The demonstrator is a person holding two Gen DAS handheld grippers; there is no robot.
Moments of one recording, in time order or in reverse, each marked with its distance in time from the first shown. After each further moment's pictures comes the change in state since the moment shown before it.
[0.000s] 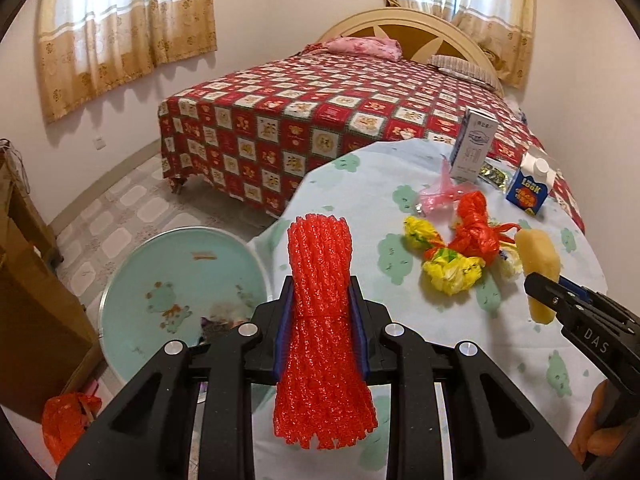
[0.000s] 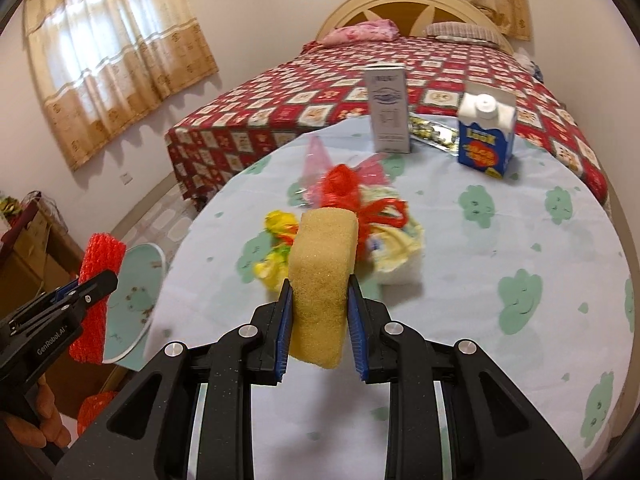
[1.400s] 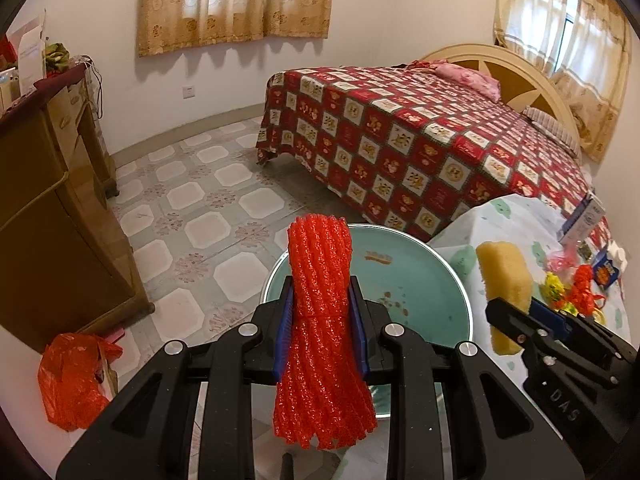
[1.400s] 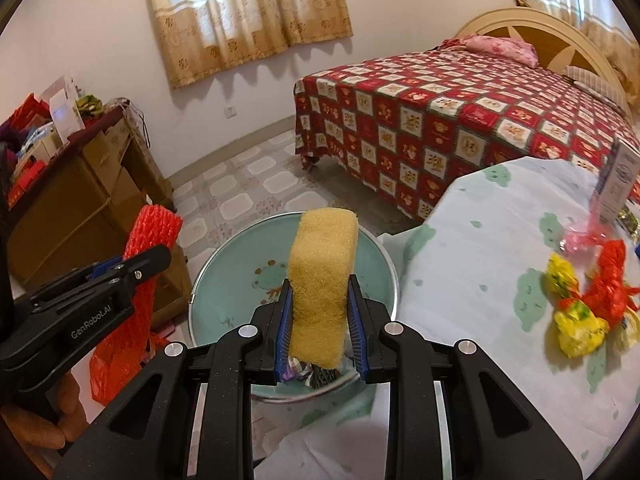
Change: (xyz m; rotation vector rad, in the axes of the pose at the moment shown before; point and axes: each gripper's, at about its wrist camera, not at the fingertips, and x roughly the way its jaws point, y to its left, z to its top) left arm -0.010 0.190 -0.015 -0.289 -0.002 0.176; right arm 0.072 0.236 -0.004 -0.337 0.096 0.259
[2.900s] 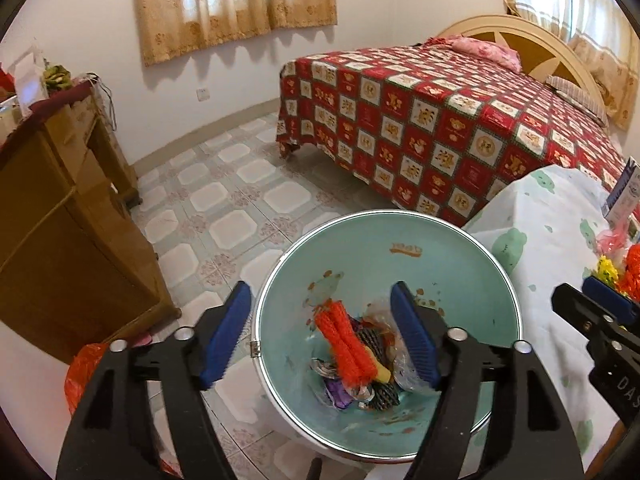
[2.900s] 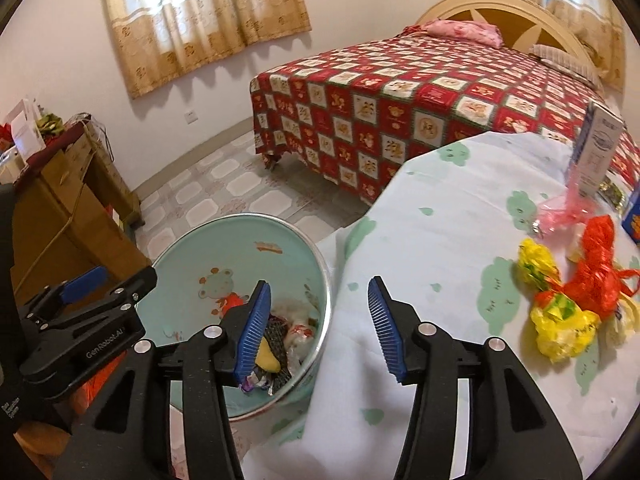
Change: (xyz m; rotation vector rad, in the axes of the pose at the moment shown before) left arm 0.048 -0.023 -0.002 0.074 0.029 0.138; right arm 0.015 -0.053 -0.003 0.106 -0.001 -0.101
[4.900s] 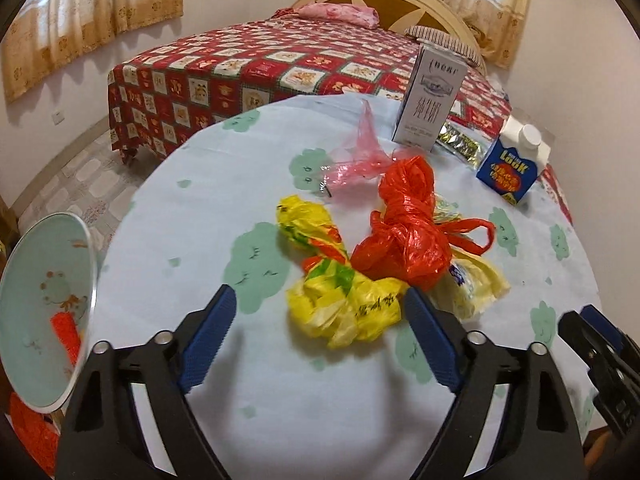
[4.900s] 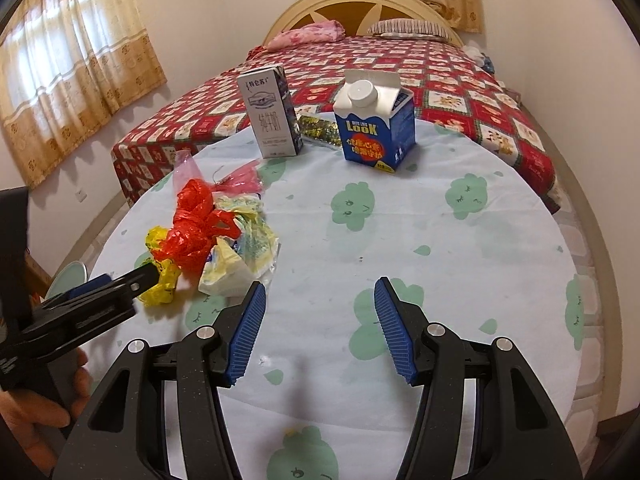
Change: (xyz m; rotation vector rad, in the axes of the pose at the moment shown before) left arm -0.024 -0.297 -0.042 0.222 0.086 -0.405; right arm -0.141 -0.270 -0.085 0.318 -0.092 -0.306
